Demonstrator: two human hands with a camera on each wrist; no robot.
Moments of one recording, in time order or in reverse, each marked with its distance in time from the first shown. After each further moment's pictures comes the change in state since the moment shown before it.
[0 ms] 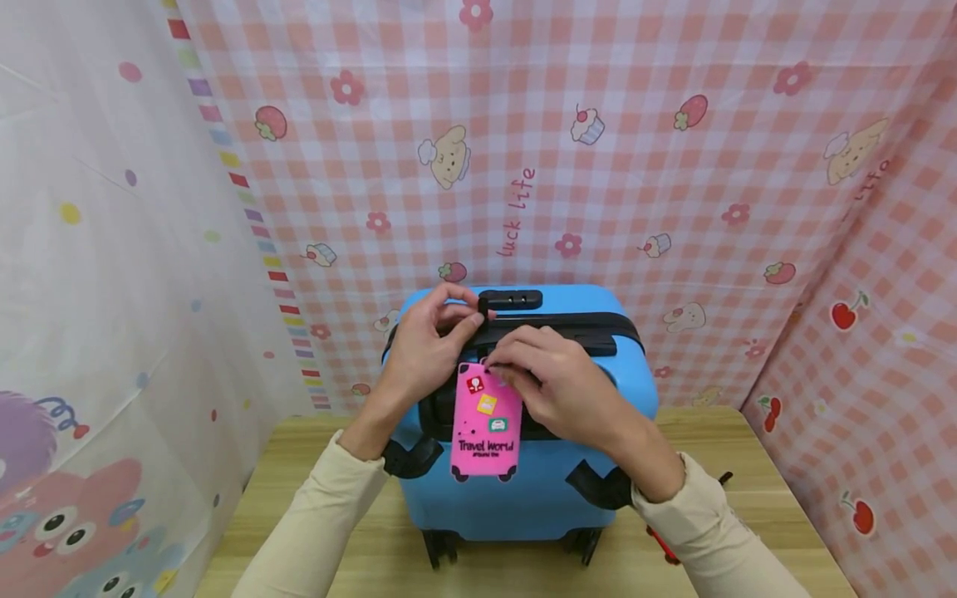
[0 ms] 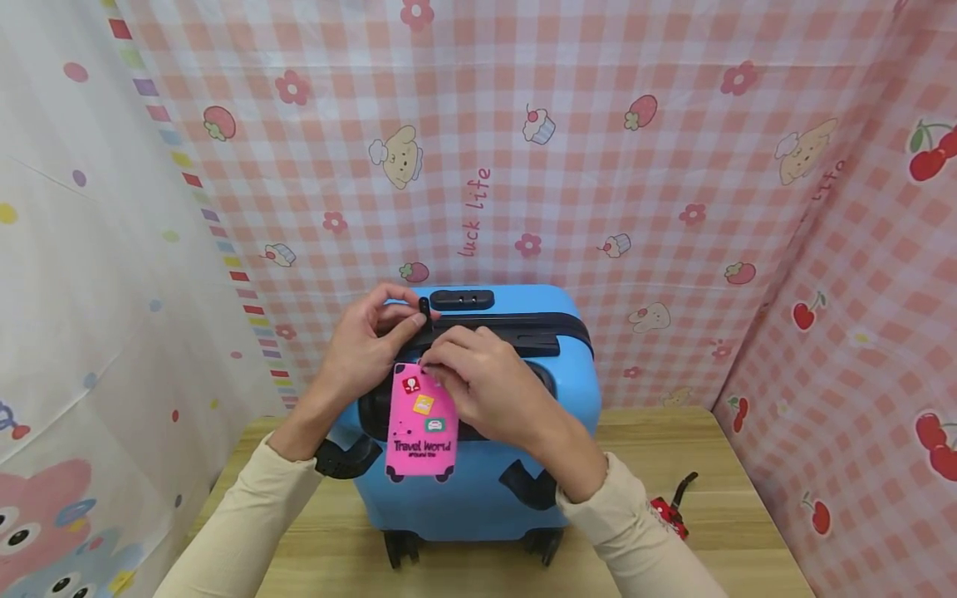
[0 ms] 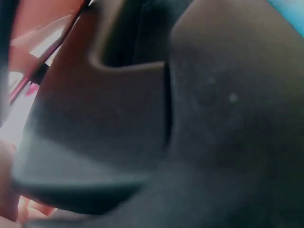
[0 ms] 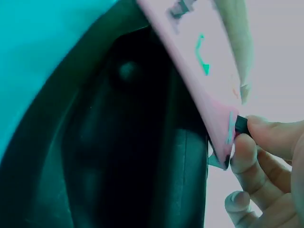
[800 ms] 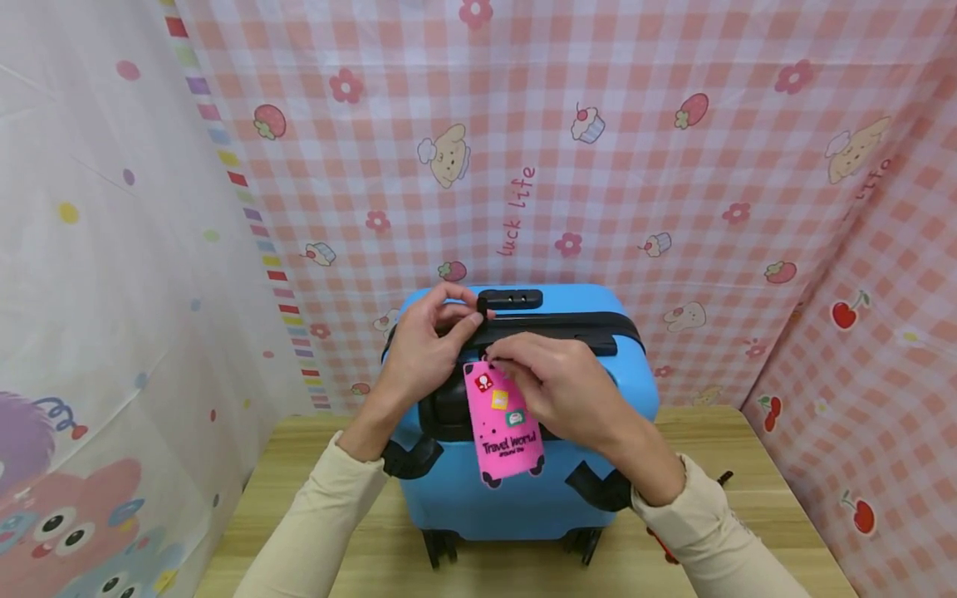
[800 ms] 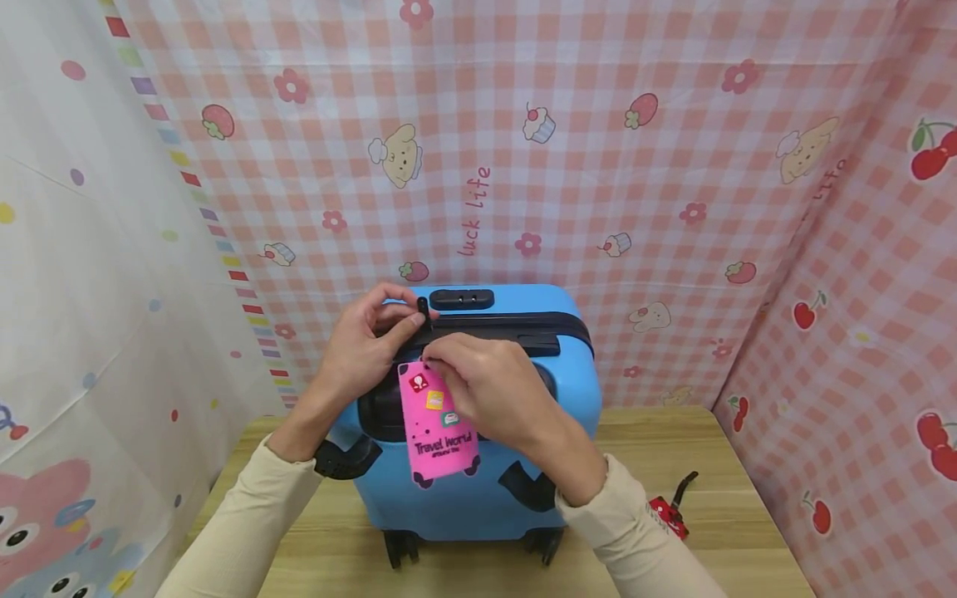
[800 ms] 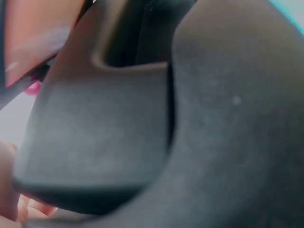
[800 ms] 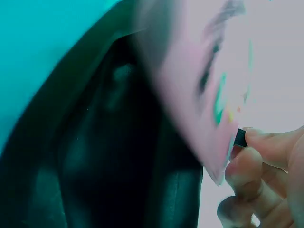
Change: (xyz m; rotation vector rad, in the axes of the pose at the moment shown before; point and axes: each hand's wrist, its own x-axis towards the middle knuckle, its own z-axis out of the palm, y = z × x) left_hand 0.000 -0.001 0.000 0.003 0.010 0.006; right_hand 0.000 -0.003 0.001 -0.032 0.035 0.015
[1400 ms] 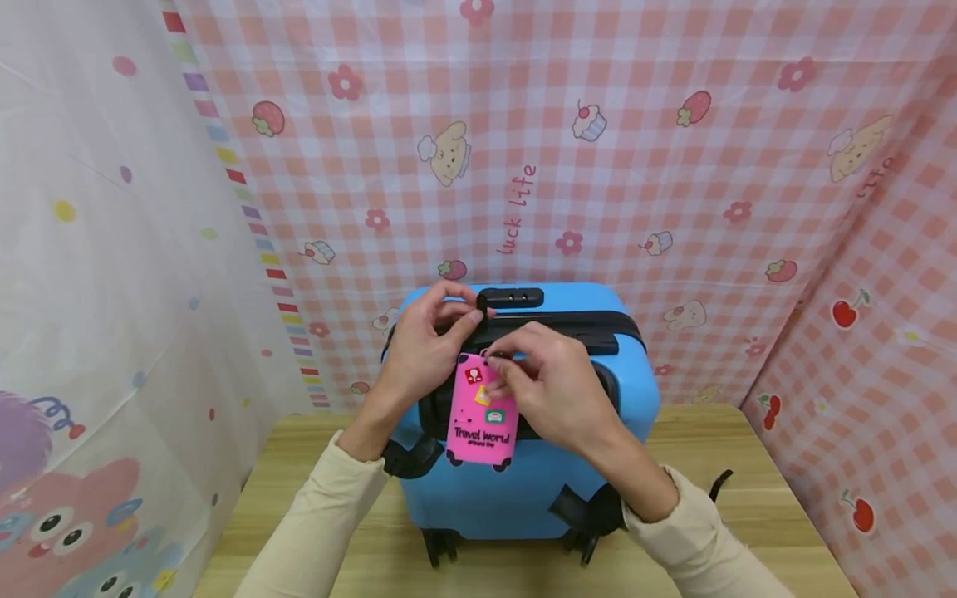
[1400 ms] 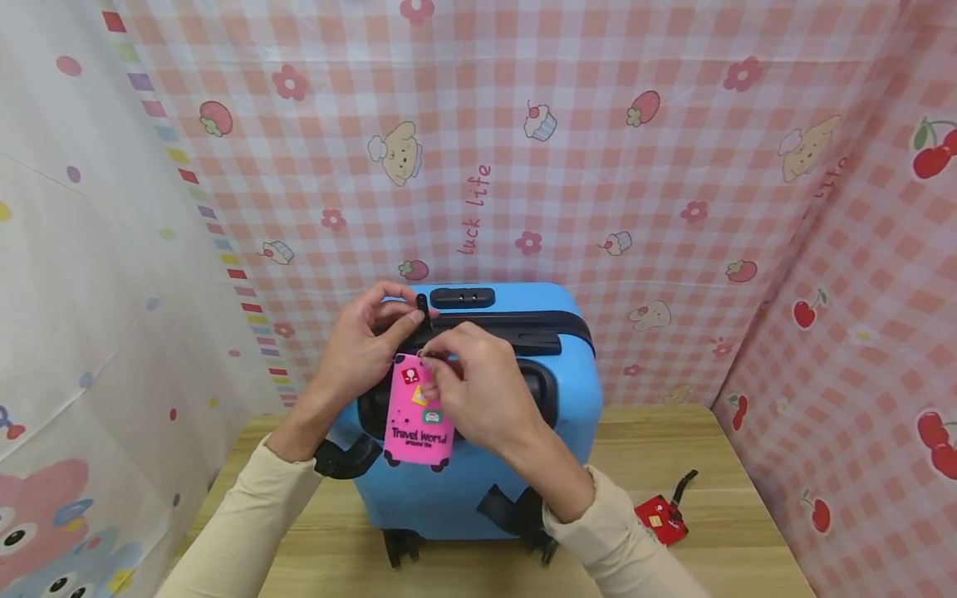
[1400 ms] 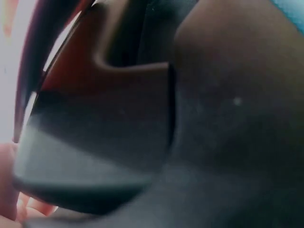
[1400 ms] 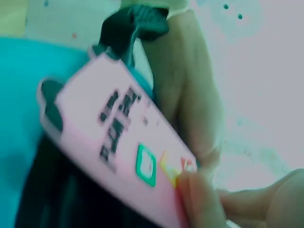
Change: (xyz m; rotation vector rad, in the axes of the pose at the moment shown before) left_hand 0.001 -0.001 0.000 -0.019 0.007 0.012; right_hand 0.007 -0.026 0.006 0.299 0.046 0.470
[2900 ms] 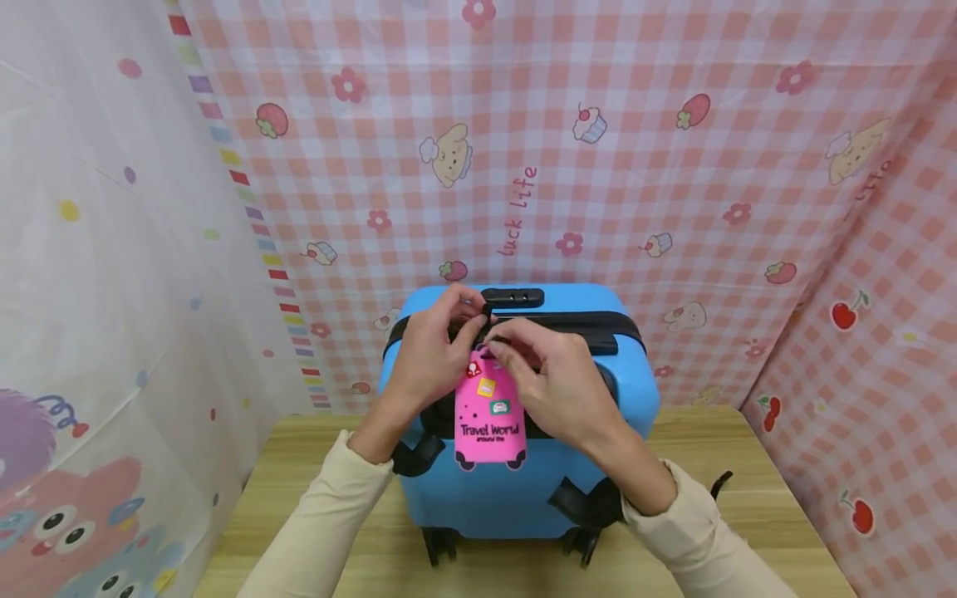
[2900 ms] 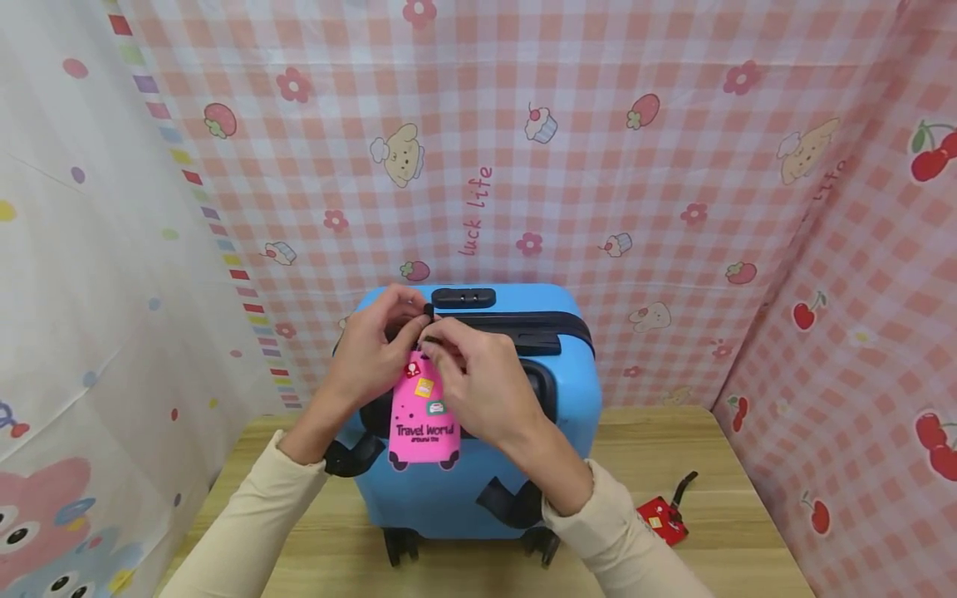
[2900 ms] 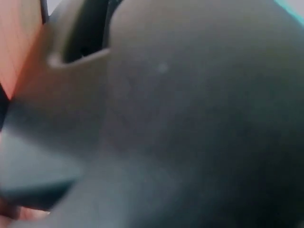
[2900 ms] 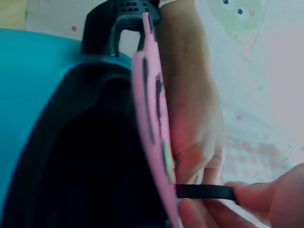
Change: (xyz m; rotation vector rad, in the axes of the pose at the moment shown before) left_hand -0.003 -0.002 0.006 0.304 0.027 0.181; right_hand 0.005 -0.001 -0.001 -0.083 0.045 -0.049
